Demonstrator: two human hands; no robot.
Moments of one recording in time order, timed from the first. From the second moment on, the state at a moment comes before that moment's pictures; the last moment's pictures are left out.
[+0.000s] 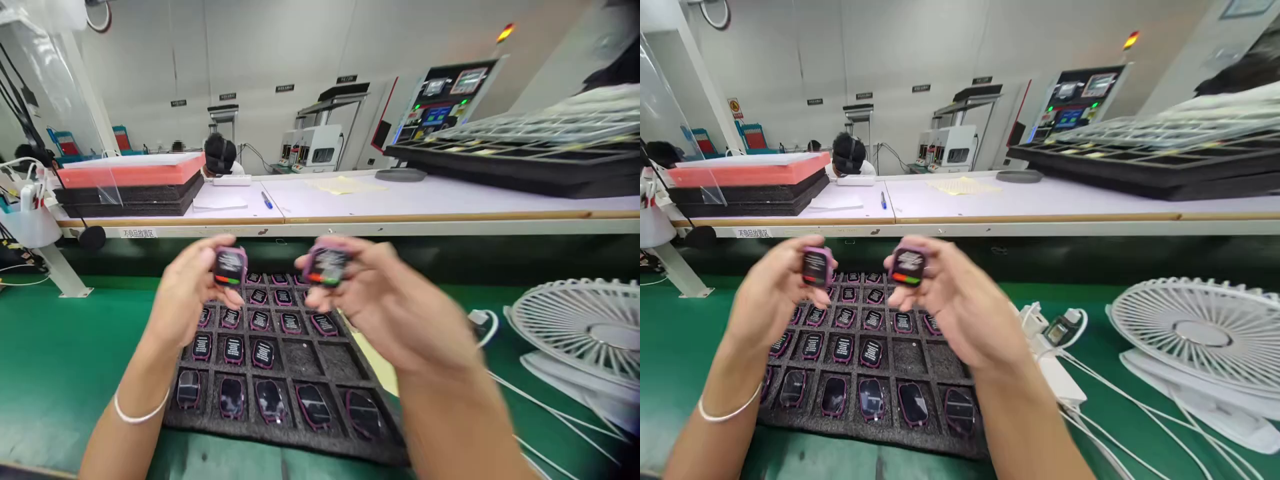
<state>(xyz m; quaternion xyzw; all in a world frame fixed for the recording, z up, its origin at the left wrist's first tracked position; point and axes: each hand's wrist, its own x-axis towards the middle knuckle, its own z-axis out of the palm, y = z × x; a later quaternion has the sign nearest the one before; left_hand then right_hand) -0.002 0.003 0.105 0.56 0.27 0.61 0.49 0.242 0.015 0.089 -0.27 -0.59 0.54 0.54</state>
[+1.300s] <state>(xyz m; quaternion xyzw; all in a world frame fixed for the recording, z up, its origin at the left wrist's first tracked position) 0.029 0.033 0.078 0.59 0.31 0.52 0.53 0.222 0.046 0.069 -0.25 -0.56 0.63 0.48</state>
